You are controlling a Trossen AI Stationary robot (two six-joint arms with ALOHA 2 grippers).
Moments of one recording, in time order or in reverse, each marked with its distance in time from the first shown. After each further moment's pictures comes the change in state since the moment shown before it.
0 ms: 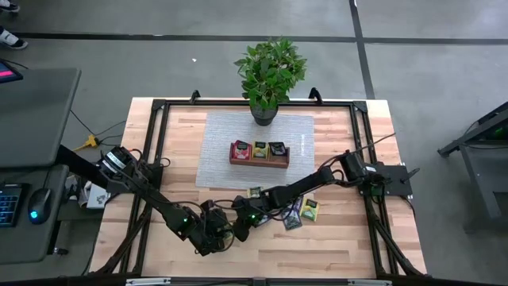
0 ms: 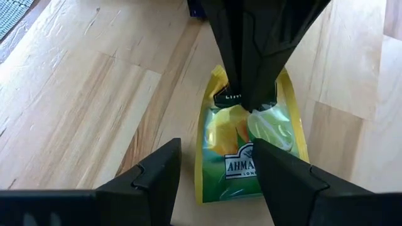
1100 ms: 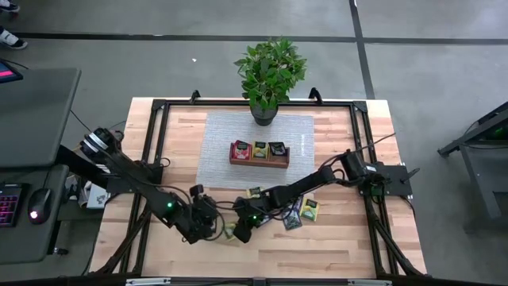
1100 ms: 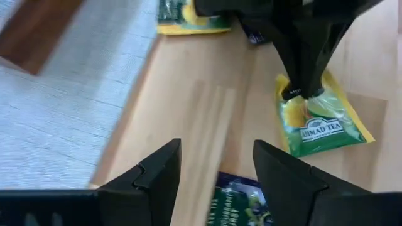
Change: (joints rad) left arm 0.000 -0.347 -0.011 -0.281 -0.100 0.167; right arm -0.005 -0.048 -0.004 -0.082 0.017 -0.078
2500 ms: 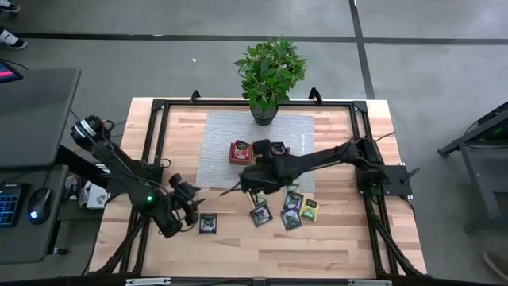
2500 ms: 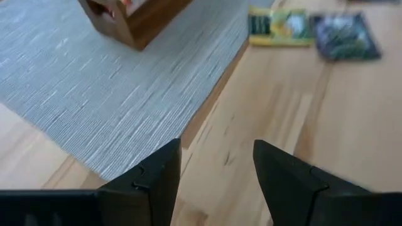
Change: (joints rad) left arm -0.131 -0.232 -0.205 -0.155 -0.240 -0.381; right arm -0.124 -0.198 0.323 -1.010 0.824 -1.059
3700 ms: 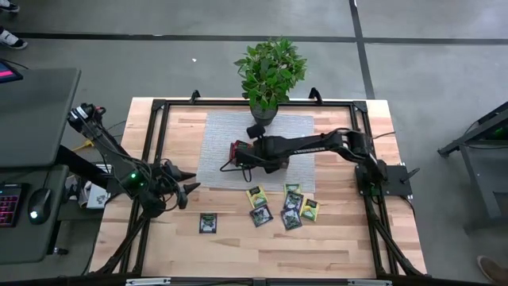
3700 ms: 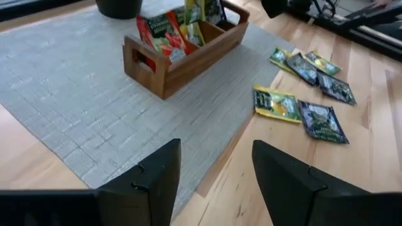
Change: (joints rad) left arm -0.006 -0.432 -0.225 0.088 -0.171 0.006; right arm -0.178 0.091 0.000 0.048 0.020 -0.307
